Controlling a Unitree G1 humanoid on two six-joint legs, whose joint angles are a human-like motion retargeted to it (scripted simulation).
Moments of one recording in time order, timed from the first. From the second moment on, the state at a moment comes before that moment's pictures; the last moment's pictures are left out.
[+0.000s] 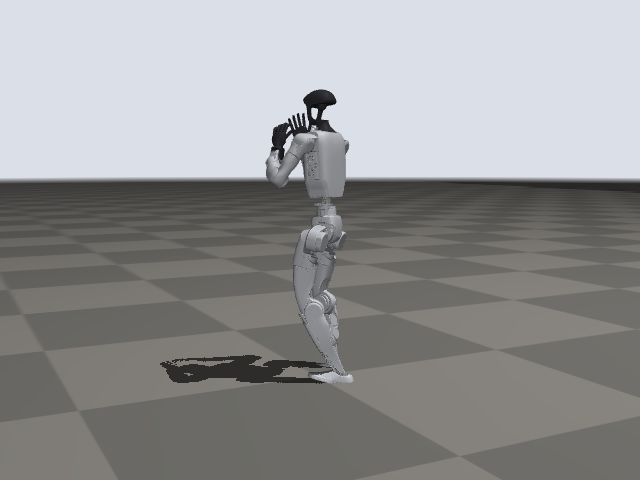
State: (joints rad) left arm -0.46 0.48 -0.45 -0.47 0.34 -0.56 0.50; right arm -0.45 -0.27 0.47 -0.65 0.27 -0.52 -0.28; waist -0.21 -0.03 -0.02; left_leg -0.09 0.09 0.40 0.49 -0.71 0.04; right_leg -0.23 -0.13 -0.25 0.36 -0.40 0.14
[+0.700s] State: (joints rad) left arm -0.47 0.56 -0.46 -0.42 0.48 -0.48 0.32; right arm -0.62 -0.38 0.50 -0.68 -0.06 -0.40 -0.22; waist -0.20 -0.08 -0.01; left_leg -0.04 0.06 0.42 0.47 -0.67 0.06; right_leg -0.22 -0.12 -0.19 0.35 -0.35 0.19
